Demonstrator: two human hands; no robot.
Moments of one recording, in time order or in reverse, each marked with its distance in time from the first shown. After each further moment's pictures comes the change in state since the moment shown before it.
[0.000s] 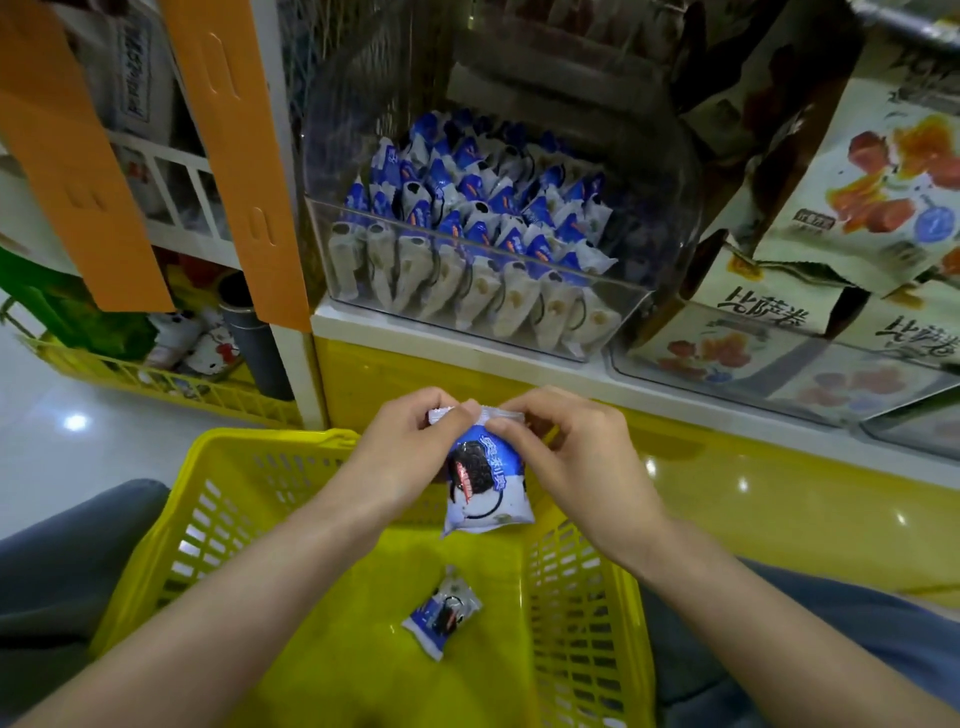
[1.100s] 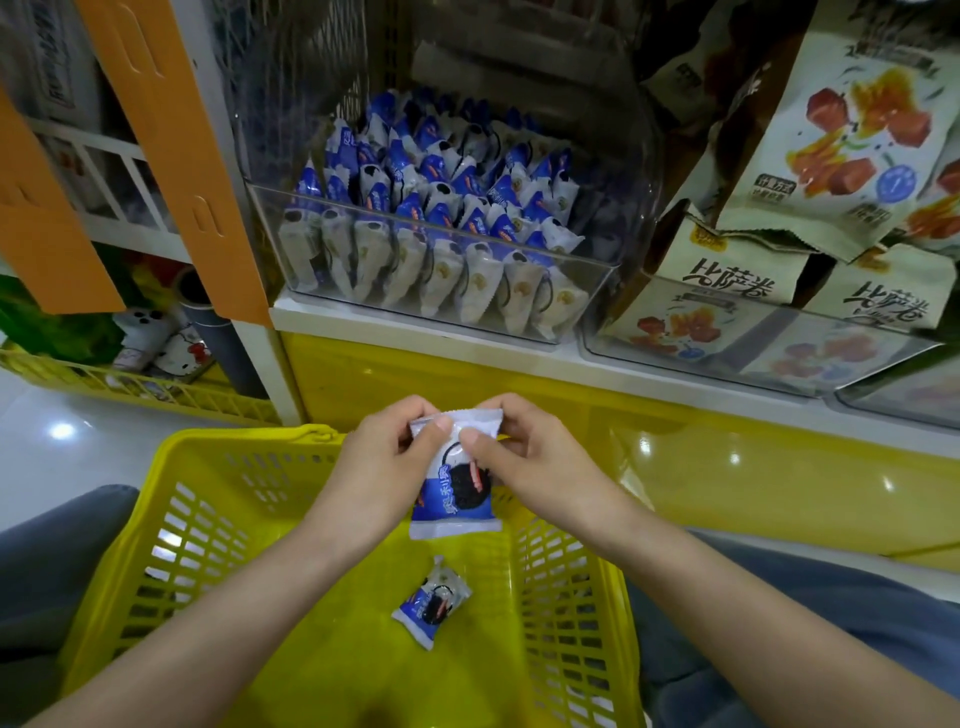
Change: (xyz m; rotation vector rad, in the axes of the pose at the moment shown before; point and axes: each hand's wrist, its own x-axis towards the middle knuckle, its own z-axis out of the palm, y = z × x) left_hand -0.001 -0.026 0.007 0.260 0.017 0.247; right_hand -0.007 0.006 0.012 0.593 -0.210 0.413
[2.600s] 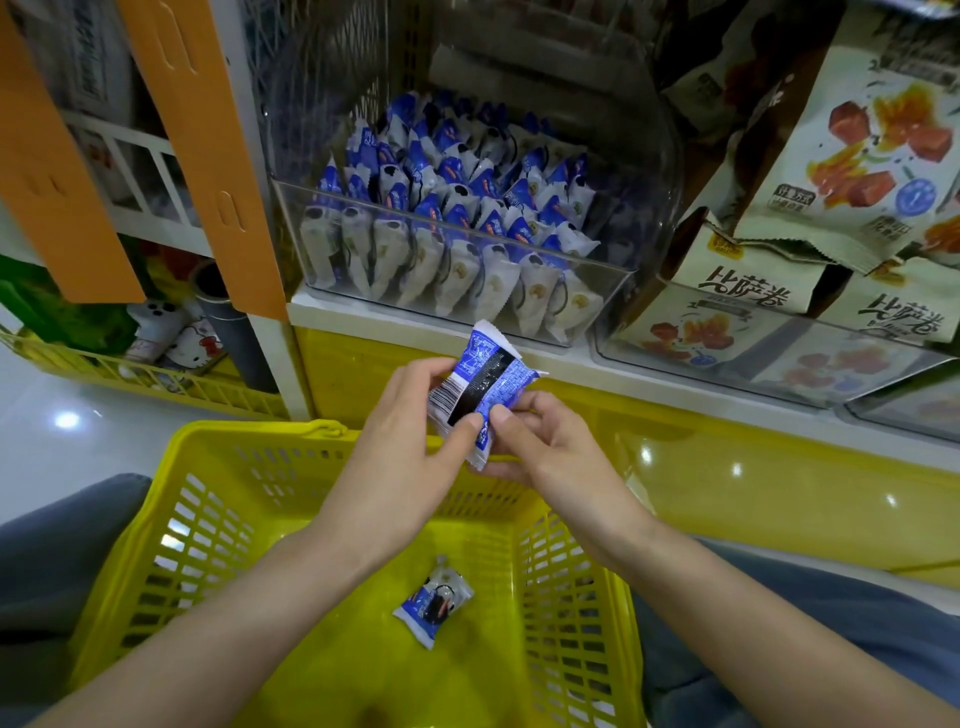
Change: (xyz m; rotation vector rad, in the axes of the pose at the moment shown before) left_hand -0.003 0.010 0.002 0.180 0.137 0.190; right_hand -0.004 -0.007 0.004 0.359 0.074 0.091
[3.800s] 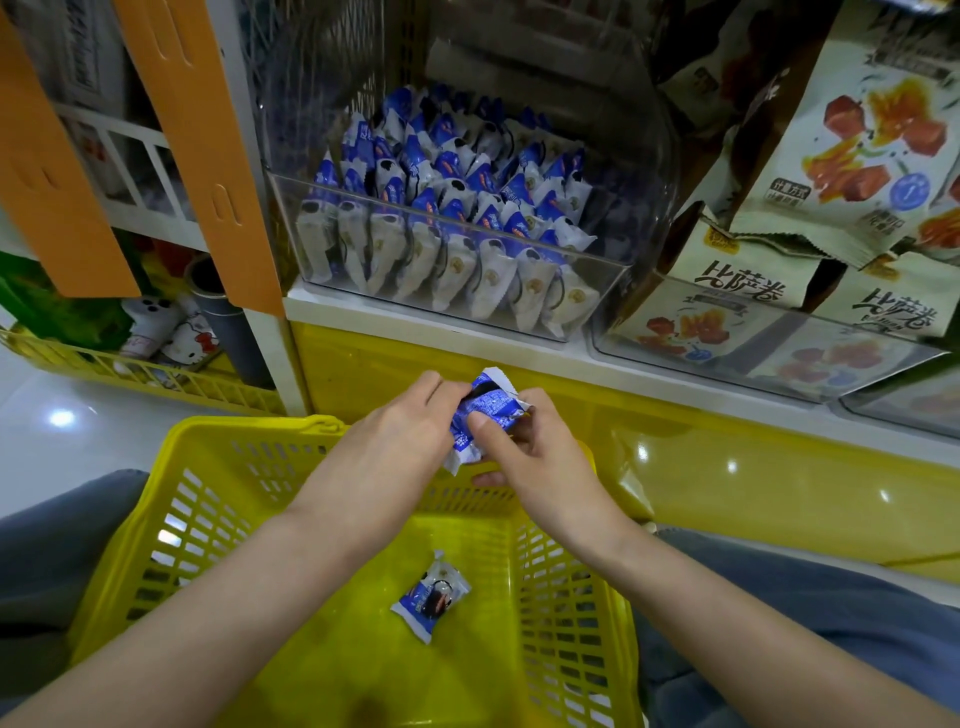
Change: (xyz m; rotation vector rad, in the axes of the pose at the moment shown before) left_hand 0.000 0.003 -0.014 0.587 -0.264 0.200; right_hand 0.005 0.022 0.001 -0.243 0.046 -0.121
